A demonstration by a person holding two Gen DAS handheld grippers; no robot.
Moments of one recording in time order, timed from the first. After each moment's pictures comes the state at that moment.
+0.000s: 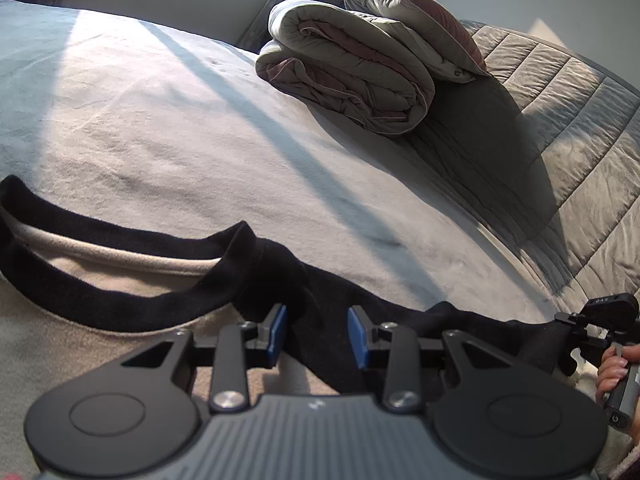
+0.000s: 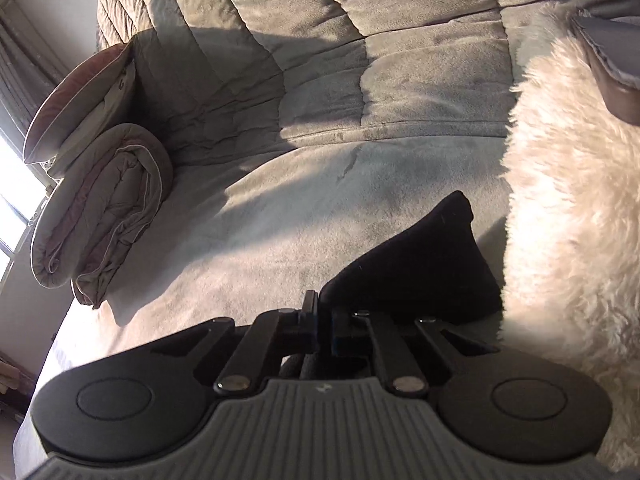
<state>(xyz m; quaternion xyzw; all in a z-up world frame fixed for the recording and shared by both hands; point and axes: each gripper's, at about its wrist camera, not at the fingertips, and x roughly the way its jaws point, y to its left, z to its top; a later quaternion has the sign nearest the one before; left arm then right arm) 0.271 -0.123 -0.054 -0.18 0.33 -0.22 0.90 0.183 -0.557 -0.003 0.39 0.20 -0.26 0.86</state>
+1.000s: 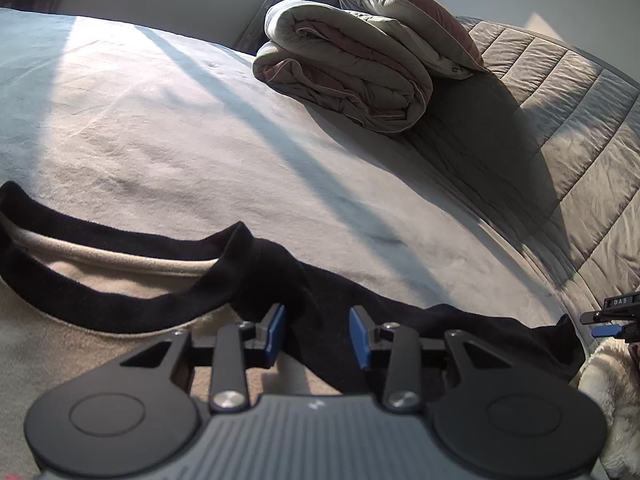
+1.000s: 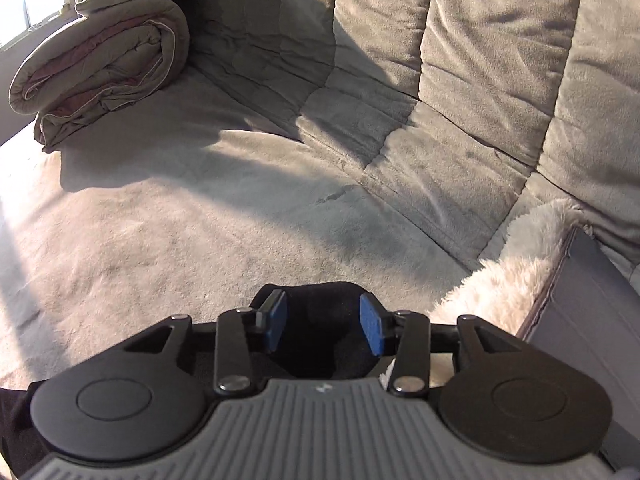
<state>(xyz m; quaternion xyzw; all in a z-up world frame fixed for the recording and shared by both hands) 0.270 -0.126 -0.054 -0.17 0.33 -0.22 0.90 0.202 -0.569 0.040 0.11 0.39 -0.27 0.87</state>
